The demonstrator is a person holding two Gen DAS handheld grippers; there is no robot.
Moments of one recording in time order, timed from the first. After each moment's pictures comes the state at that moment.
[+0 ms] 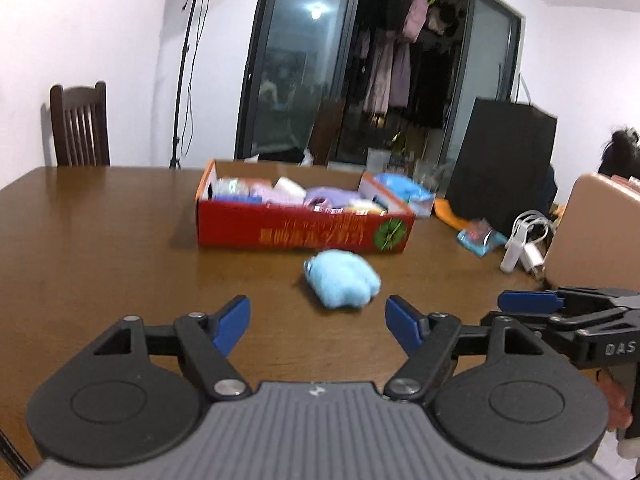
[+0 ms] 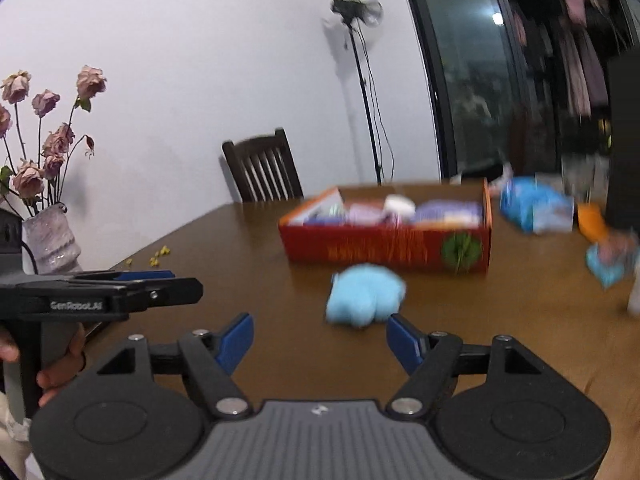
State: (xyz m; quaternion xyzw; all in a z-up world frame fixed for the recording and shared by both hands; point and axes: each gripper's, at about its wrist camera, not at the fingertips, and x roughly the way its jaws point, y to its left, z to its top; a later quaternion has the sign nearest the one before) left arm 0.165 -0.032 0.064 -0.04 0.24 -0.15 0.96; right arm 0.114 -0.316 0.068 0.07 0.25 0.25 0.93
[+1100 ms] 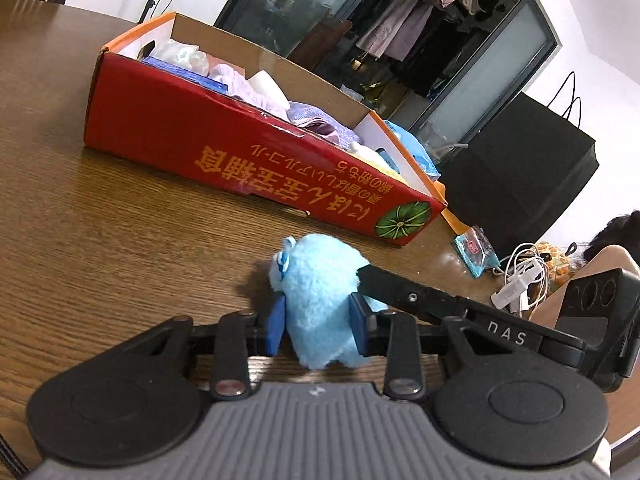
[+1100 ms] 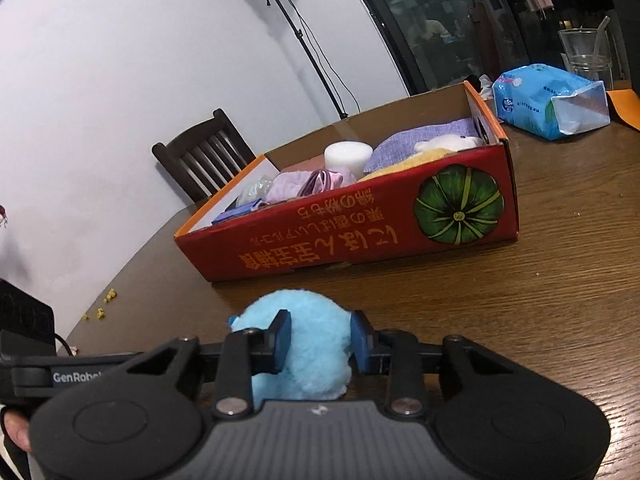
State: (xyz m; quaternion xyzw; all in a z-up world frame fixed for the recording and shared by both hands) left arm 0.344 -0.054 -0.024 -0.21 0.37 -0.24 0.87; right arm 0.305 -0.313 -0.012 0.18 0.32 0.23 0.90
